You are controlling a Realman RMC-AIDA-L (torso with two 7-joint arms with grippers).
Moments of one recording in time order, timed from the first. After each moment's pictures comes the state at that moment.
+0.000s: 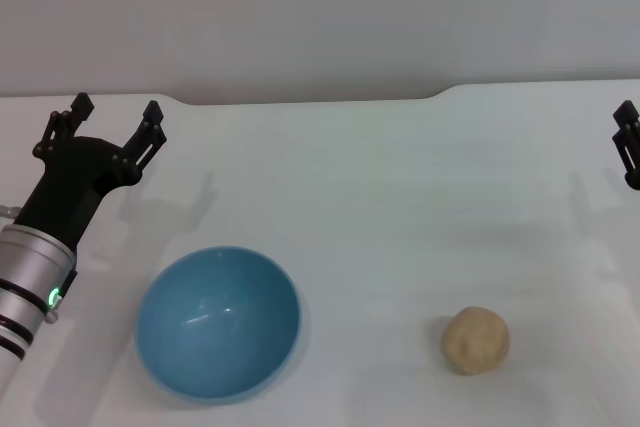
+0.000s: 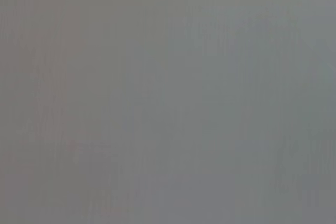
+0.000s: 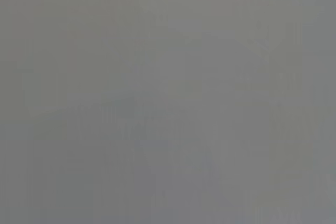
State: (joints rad) left arm -0.33 -2.07 2.22 0.37 -0.61 1.11 -0.20; right arm 0.31 2.07 1.00 0.20 -2.51 -1.26 0.36
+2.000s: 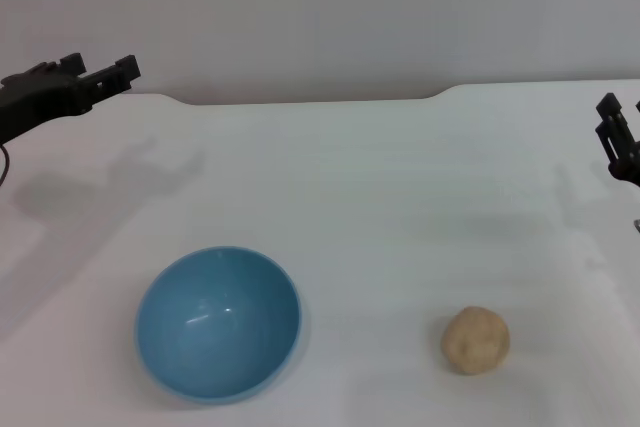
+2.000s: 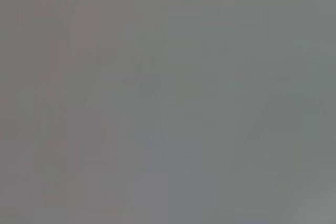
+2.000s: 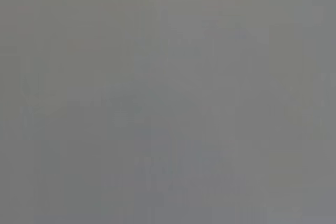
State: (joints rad) left arm -0.23 -1.79 1.68 0.97 0.86 0.65 -1.60; right arm 0.35 2.07 1.00 0.21 -2.51 -1.22 0.36
